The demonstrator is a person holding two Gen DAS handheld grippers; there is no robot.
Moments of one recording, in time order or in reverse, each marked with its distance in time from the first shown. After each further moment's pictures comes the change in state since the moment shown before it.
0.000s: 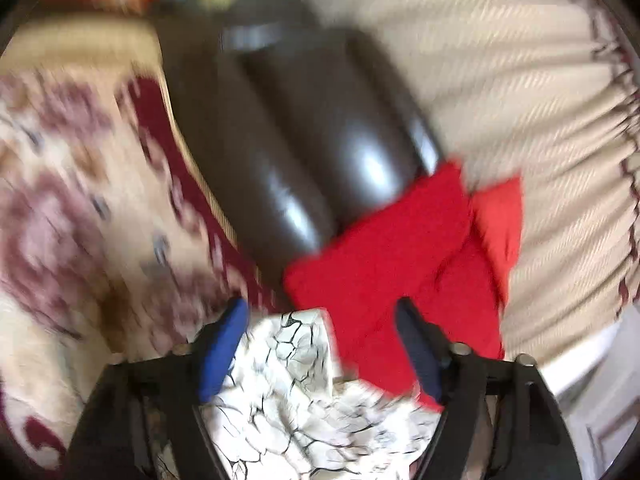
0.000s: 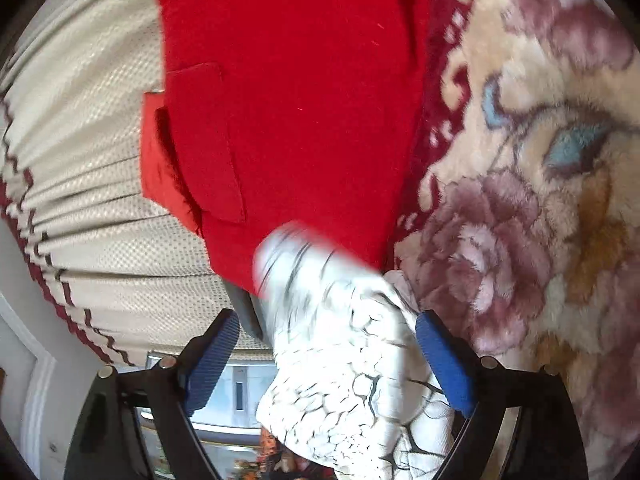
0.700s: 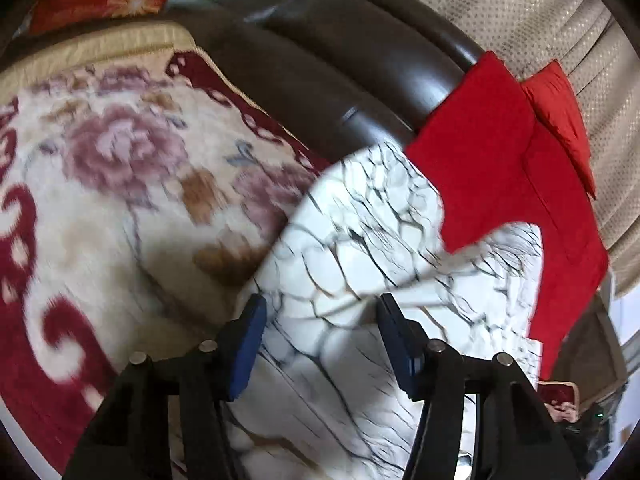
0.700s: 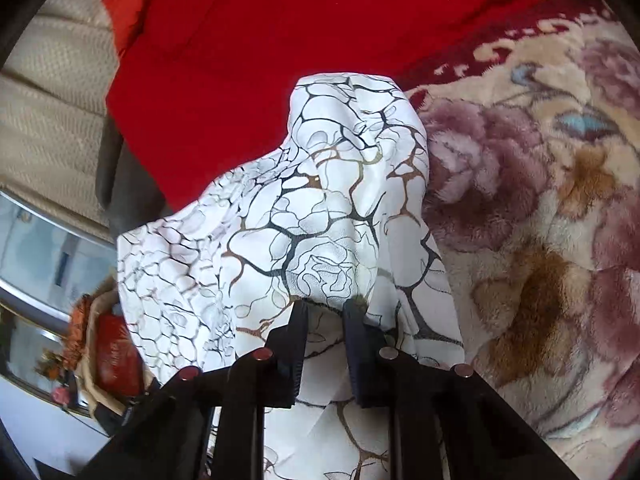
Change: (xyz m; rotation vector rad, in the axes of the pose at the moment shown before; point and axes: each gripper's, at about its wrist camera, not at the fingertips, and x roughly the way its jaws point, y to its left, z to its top) left arm 0.004 0.038 -0.130 0.289 0.101 0.368; right arm 0.078 0.012 -0.103 -0.482 0.222 -0.568
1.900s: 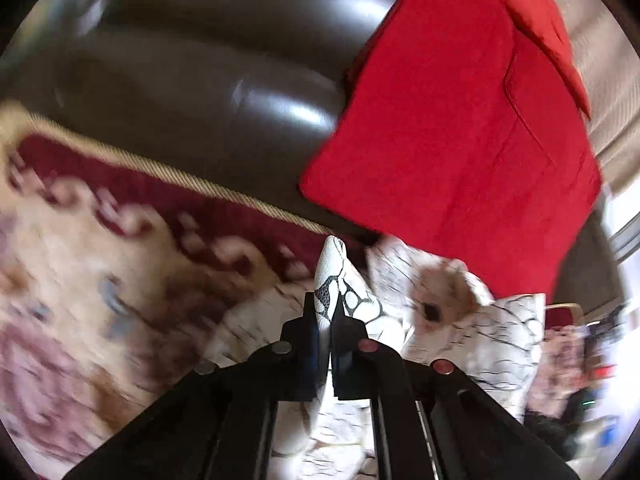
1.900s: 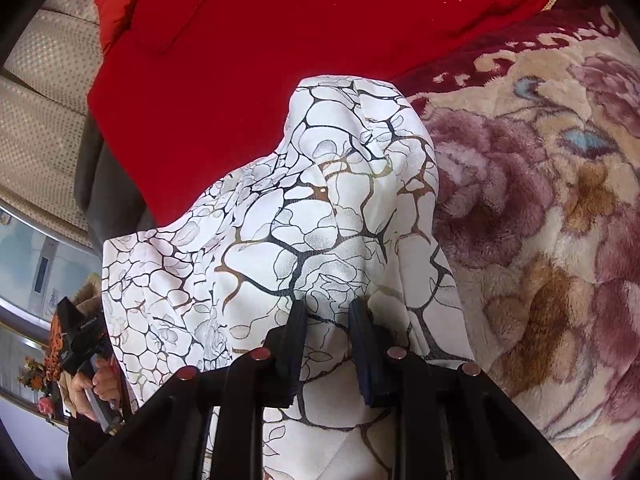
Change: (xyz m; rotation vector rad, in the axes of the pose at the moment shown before) left arm 0.113 -0.095 0.162 0.327 0.326 -0.093; right arm 0.007 0.019 0.005 0.000 -0.019 -0.098
